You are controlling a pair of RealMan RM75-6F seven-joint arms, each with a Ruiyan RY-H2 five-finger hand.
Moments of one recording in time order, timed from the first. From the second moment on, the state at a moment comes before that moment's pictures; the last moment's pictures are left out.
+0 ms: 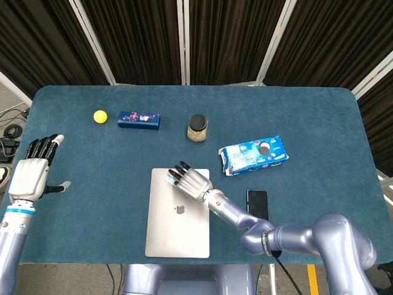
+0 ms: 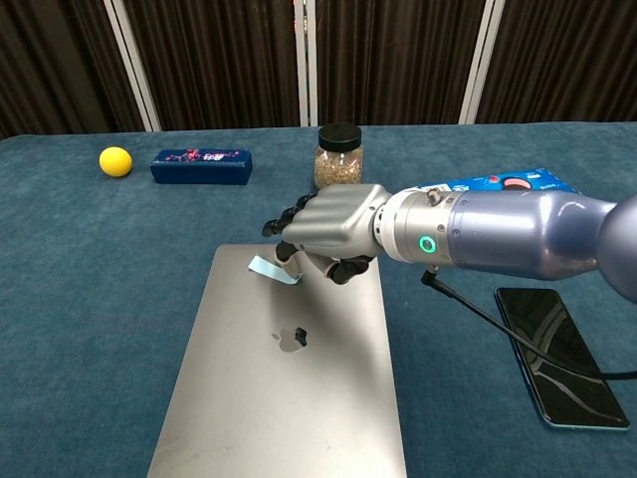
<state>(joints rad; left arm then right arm) -0.36 -1.12 -0.16 -1.73 1.23 1.27 0.19 1.14 -1.71 0.10 -1.33 -1.03 0.69 -0.68</state>
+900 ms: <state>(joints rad) -0.36 -1.12 -0.16 -1.73 1.23 1.27 0.18 1.12 -1.70 0.07 -1.31 -1.09 0.70 -0.63</state>
